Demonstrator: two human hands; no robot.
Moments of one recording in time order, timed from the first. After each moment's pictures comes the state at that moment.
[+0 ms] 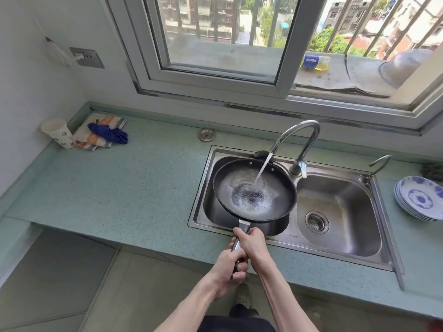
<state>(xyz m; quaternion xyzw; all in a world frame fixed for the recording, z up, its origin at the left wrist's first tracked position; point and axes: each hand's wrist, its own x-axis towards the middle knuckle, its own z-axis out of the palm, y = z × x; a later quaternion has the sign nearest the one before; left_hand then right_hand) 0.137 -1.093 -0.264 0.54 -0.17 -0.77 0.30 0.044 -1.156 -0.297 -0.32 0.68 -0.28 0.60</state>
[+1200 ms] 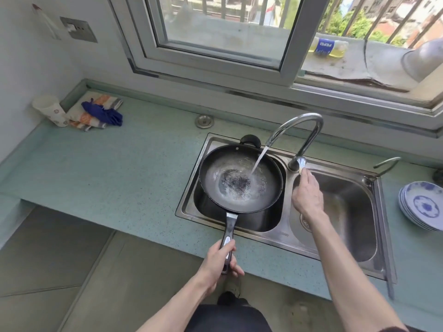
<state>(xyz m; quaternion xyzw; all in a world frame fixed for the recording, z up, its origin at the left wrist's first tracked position) 0.103 -1.099 -0.307 0.59 -0.18 -0.71 0.34 -0.138 -1.312 -0.311 -0.64 0.75 -0.07 0.16</state>
